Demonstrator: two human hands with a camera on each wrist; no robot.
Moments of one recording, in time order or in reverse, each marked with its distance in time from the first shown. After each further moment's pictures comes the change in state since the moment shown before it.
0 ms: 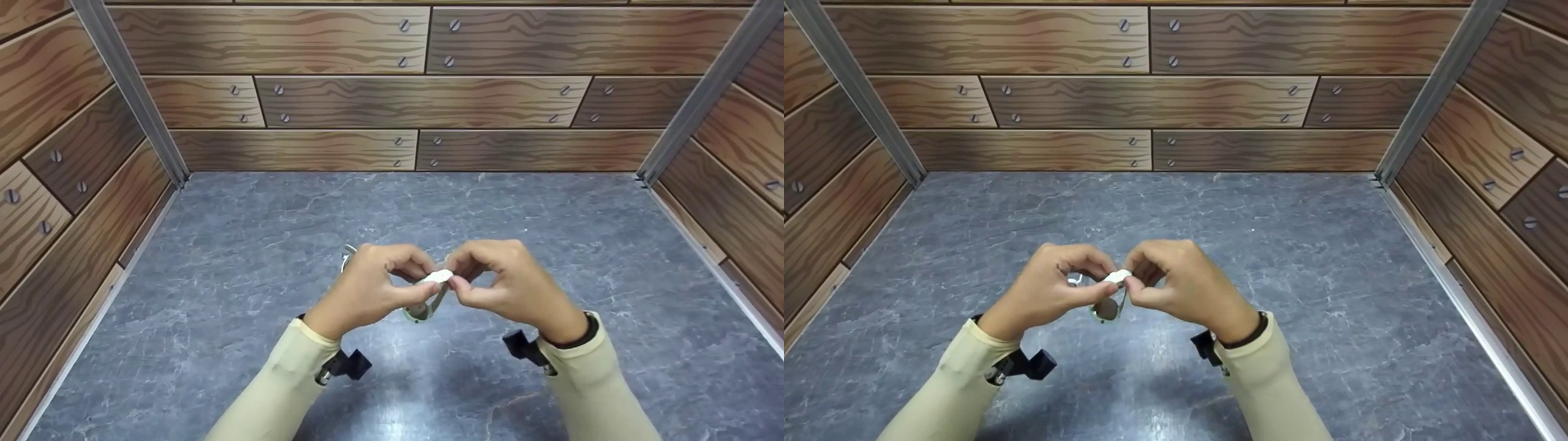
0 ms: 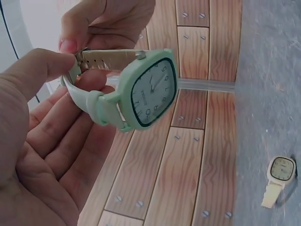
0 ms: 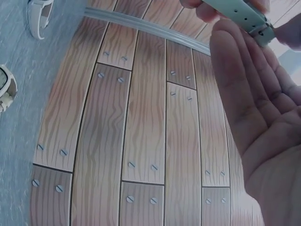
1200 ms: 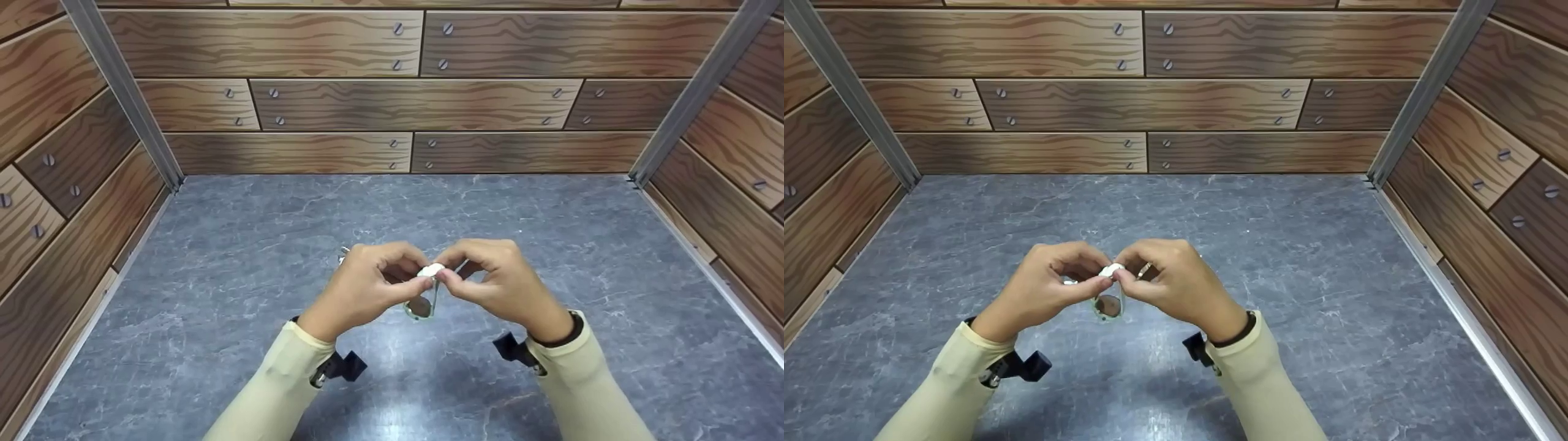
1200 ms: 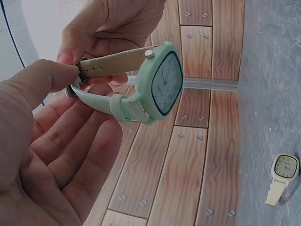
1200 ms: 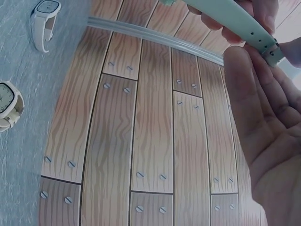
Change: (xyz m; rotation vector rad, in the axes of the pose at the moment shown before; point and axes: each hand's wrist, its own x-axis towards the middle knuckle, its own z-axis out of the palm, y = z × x) left_hand -0.002 0.000 -0.001 -0.080 0.009 -0.022; right_hand 0.002 0.003 0.009 0.014 0.081 0.001
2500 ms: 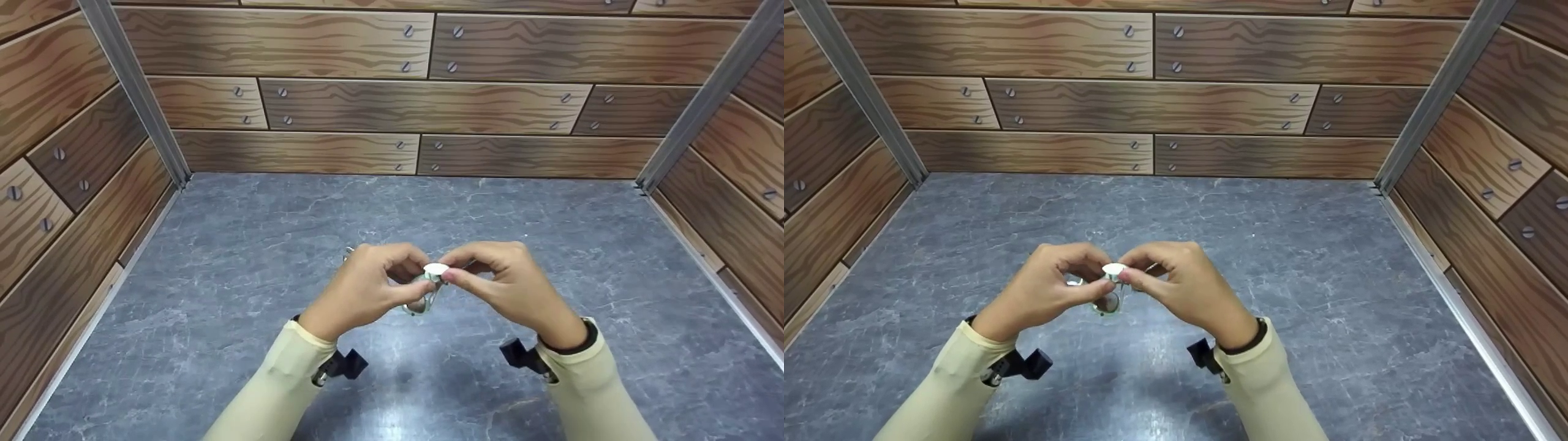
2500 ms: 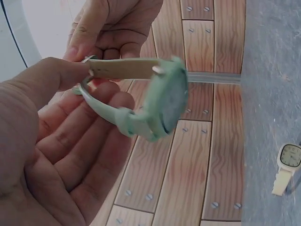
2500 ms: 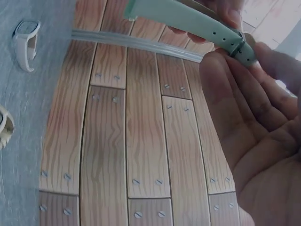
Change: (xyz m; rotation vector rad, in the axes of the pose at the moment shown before) left_hand 0.000 0.003 -0.005 0.048 -0.020 -0.045; right_hand 0.002 -0.007 -0.004 0.045 0.001 0.140
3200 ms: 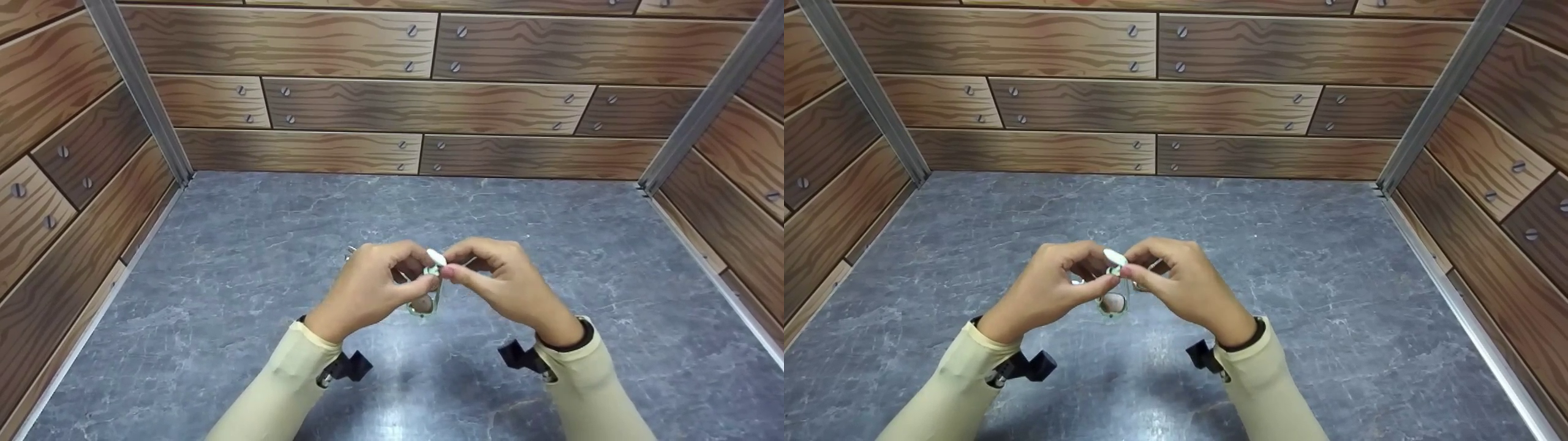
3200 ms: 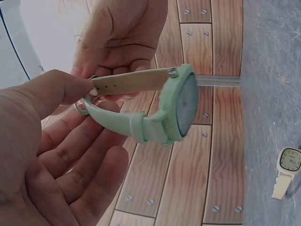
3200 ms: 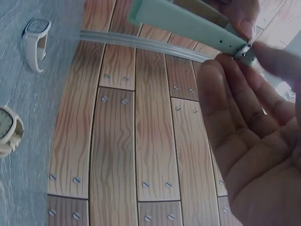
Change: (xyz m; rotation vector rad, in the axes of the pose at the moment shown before) left_hand 0.001 0.003 0.004 0.114 0.093 -0.002; right_hand 0.000 0.007 0.003 0.046 -0.024 0.092
